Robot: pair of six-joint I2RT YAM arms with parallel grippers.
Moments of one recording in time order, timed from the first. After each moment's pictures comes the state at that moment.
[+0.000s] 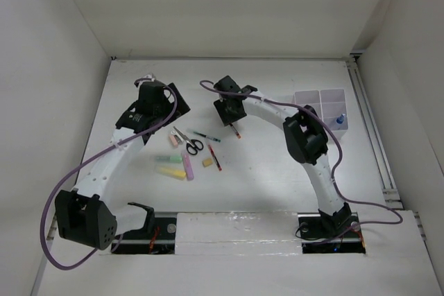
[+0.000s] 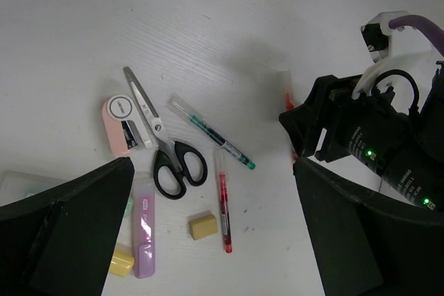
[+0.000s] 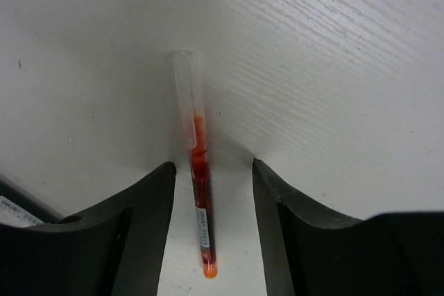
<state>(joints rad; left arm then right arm) -0.29 1.21 1.04 -0.54 -0.11 -0.73 0.68 2.30 1.90 -0.68 0.16 0.15</state>
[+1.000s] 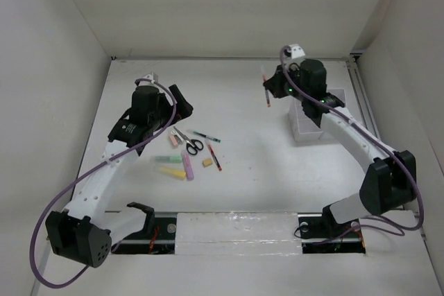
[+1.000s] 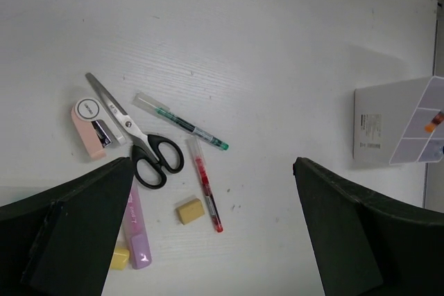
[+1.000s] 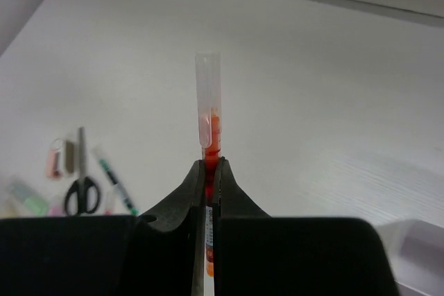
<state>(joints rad) -0.31 1.08 1.01 -0.51 -0.02 -0.66 0.37 1.48 1.21 -0.04 -0.24 0.18</state>
